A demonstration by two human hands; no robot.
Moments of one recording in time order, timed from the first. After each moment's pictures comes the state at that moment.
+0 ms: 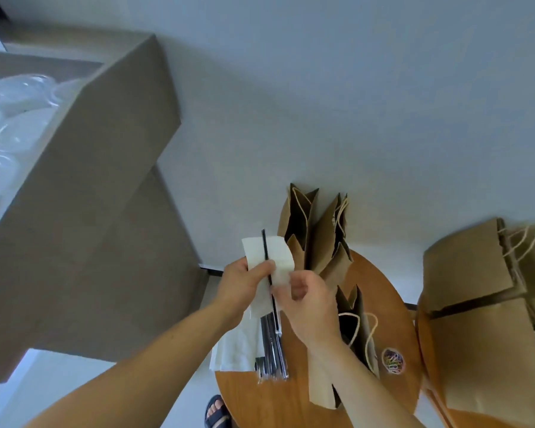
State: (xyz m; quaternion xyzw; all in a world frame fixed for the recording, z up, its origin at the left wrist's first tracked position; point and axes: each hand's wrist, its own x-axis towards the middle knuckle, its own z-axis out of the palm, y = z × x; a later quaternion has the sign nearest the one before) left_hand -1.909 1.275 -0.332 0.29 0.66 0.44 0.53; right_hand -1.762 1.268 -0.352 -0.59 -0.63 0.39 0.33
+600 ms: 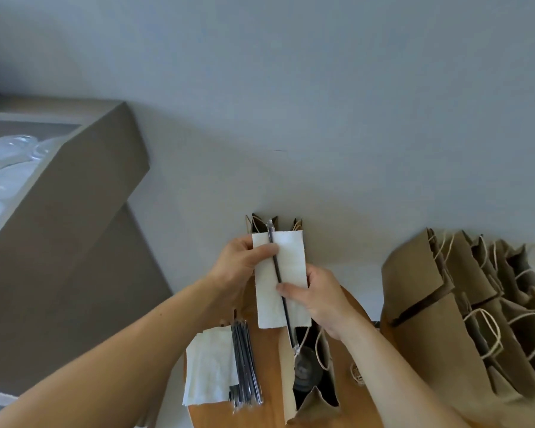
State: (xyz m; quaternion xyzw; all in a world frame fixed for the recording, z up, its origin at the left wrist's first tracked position) left_hand -1.850 1.290 -0.232 0.40 0.52 0.46 0.59; right_hand -1.676 1.287 -0.280 -0.49 -0.58 0.57 0.33
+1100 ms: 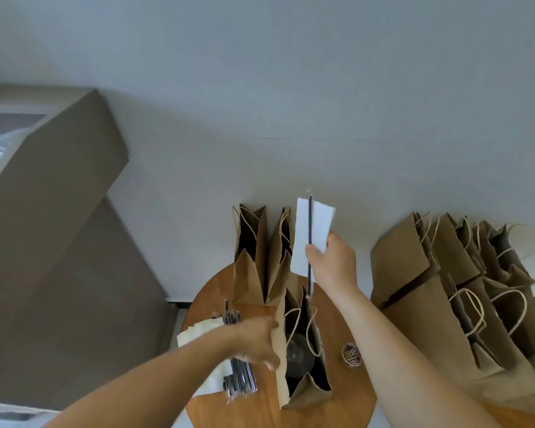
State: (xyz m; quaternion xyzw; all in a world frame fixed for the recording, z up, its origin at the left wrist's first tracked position) left_hand -1.827 1.258 -0.360 0.65 0.56 -0.13 0.50; right_hand -1.651 1.325 -0.291 -0.67 -0.60 0.26 0.34
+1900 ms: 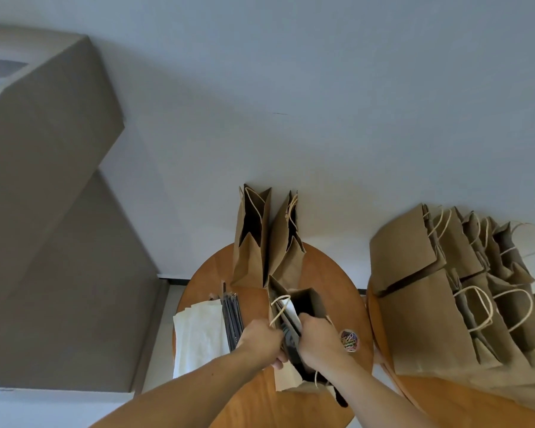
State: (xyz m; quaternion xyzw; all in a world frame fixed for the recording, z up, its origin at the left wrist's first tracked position) left_hand -1.809 1.228 -0.401 0.36 0.69 0.12 0.61; right_hand -1.671 1.243 -0.403 -0.69 -0.66 0.28 -0.05
